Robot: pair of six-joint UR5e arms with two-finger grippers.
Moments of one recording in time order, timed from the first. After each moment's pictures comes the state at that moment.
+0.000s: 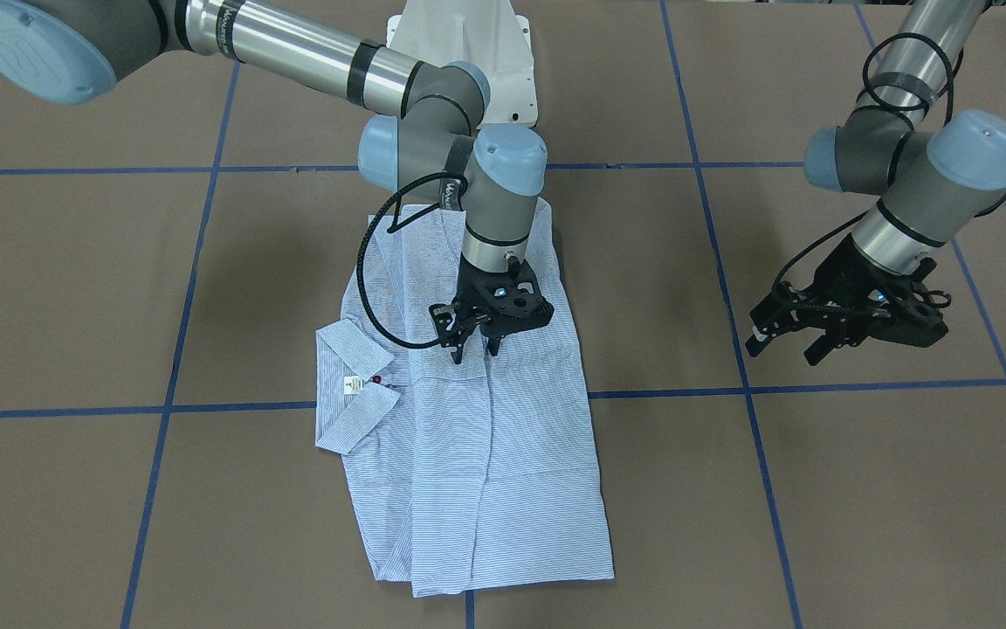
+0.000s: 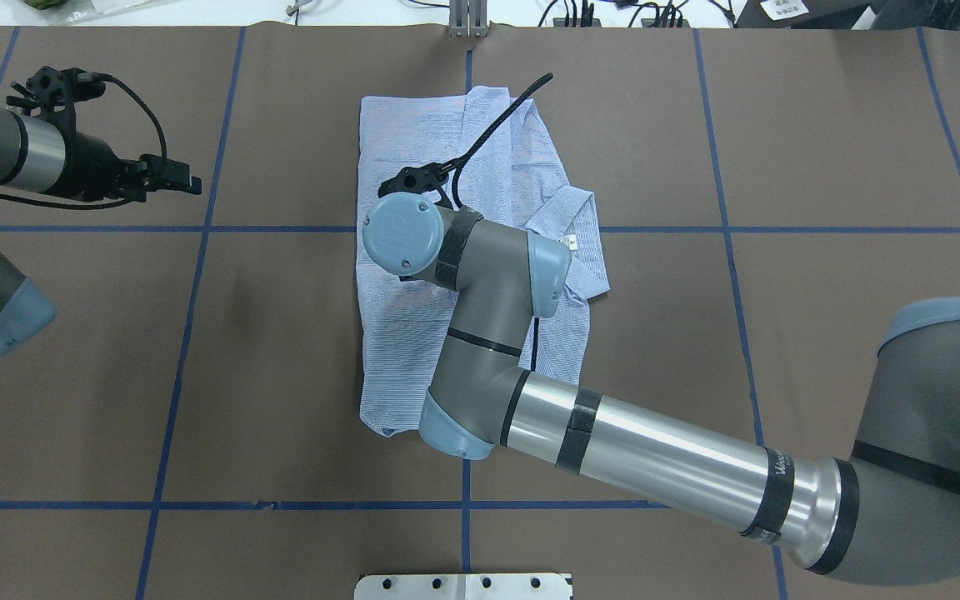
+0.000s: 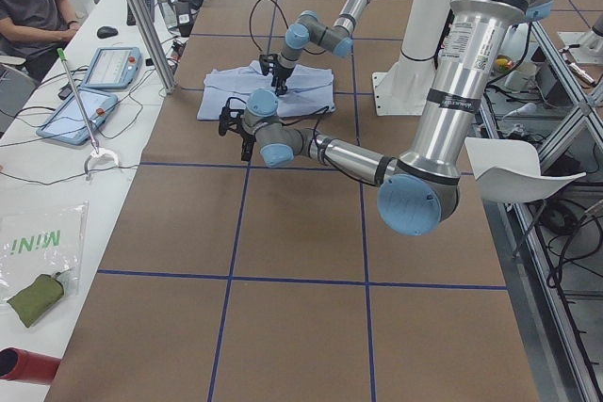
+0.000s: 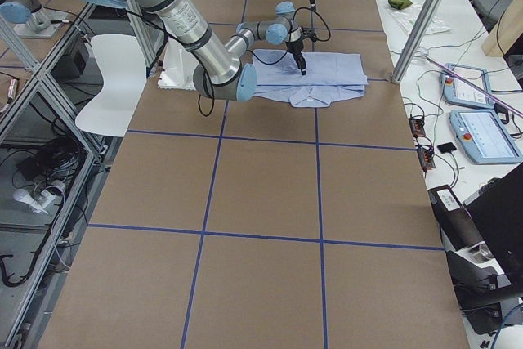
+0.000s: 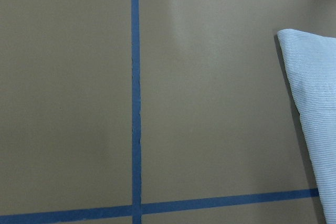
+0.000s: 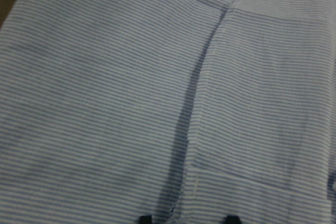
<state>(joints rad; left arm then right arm) -0.95 -1.84 -1.53 -2.41 -2.09 -1.08 0.46 -0.56 1.15 -1.46 1.51 0.92</state>
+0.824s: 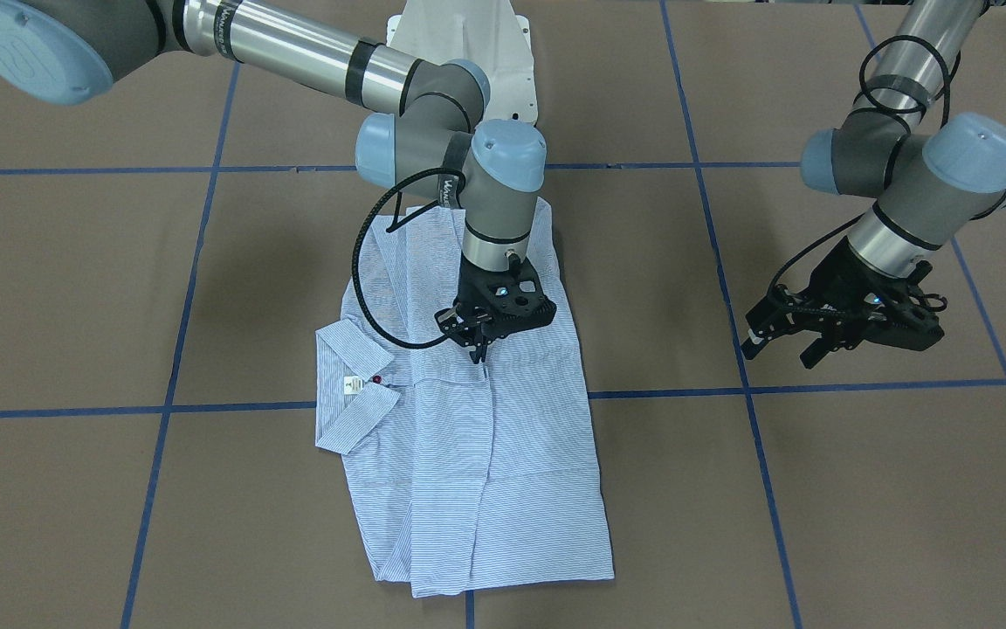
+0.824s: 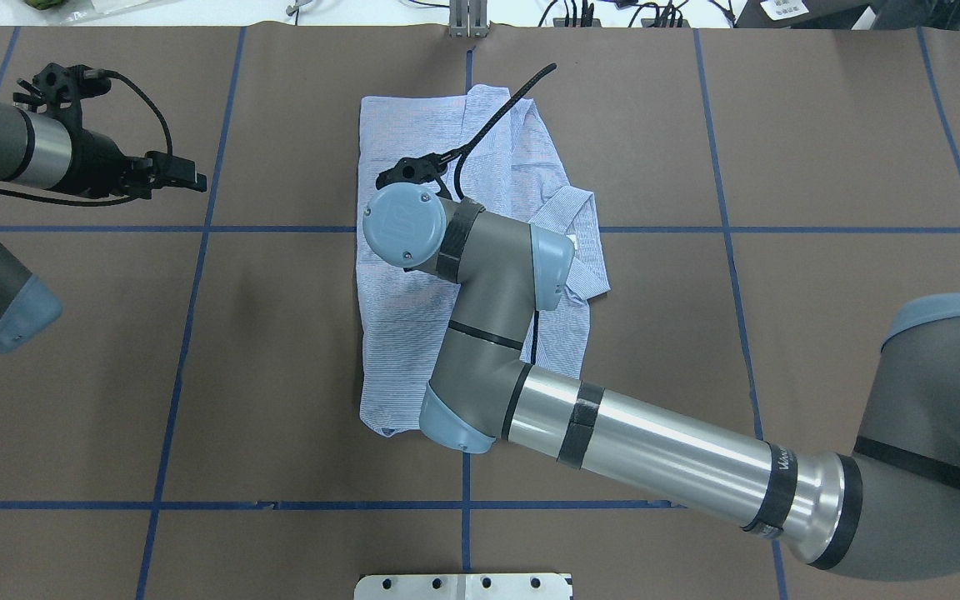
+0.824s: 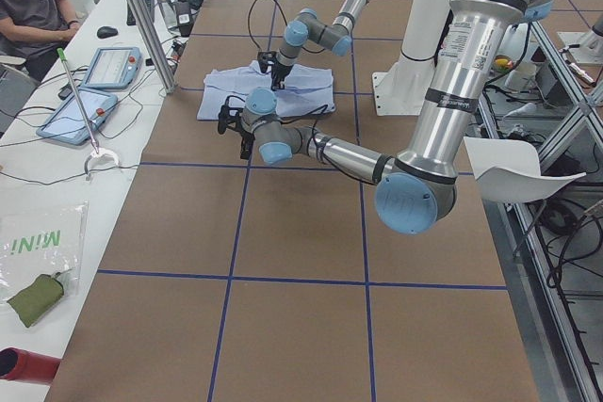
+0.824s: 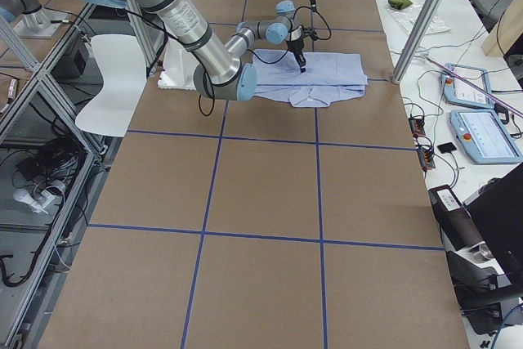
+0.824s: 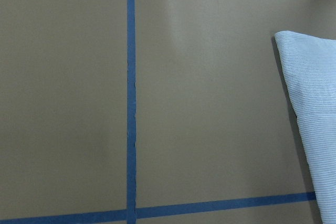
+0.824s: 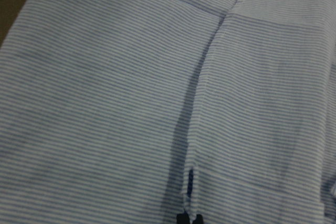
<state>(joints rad) -0.95 -1.86 -1.52 -2.41 -2.09 -1.09 0.48 -0.56 1.18 -1.45 1.52 0.91</state>
